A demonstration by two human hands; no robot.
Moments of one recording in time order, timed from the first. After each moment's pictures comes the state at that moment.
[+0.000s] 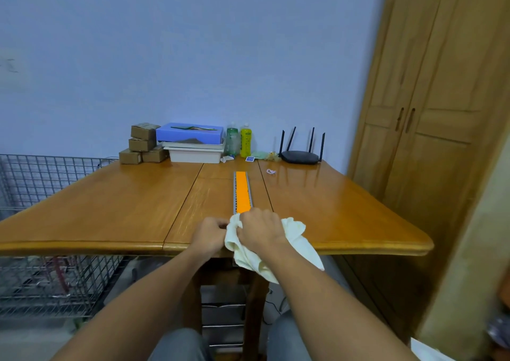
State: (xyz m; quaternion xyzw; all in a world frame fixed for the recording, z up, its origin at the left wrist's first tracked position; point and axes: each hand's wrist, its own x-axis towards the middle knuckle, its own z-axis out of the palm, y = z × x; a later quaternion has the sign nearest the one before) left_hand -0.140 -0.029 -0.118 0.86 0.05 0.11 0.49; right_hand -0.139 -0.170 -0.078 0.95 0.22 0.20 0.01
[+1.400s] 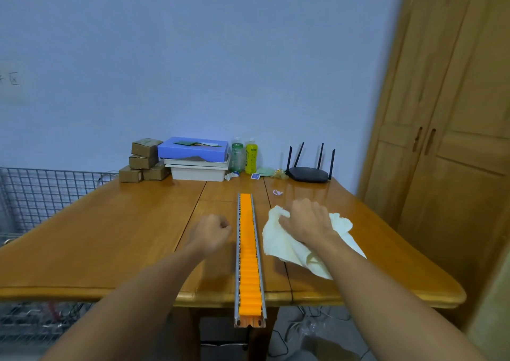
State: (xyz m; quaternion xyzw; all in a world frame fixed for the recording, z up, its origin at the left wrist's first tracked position) left_hand -0.062 0.001 -0.053 0.94 0.03 0.15 0.30; right_hand -0.041 -0.234 0.007 0.97 0.12 0.20 -0.04
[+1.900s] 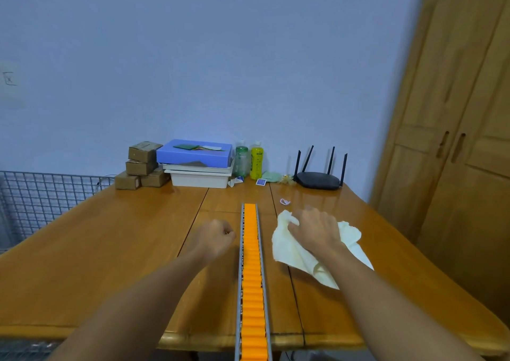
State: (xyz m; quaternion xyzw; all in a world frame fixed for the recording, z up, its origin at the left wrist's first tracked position) left_hand 0.007 0.017 -0.052 0.95 0.02 0.15 0.29; right_hand 0.052 -0.232 -0.013 0.96 0.13 0.23 -0.03
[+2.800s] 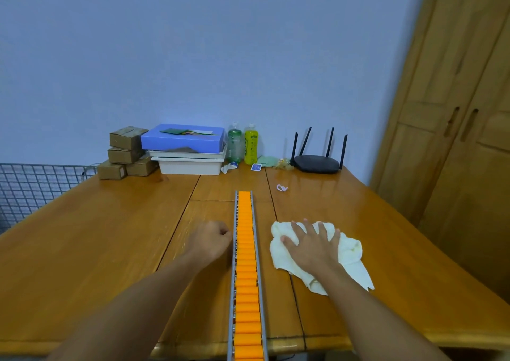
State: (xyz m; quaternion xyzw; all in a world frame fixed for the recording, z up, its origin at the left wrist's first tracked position) left_hand 0.041 0.010 -0.091 0.95 0.03 0.10 0.31; right_hand 0.091 -0.245 -0.113 1.00 0.04 0.06 -0.03
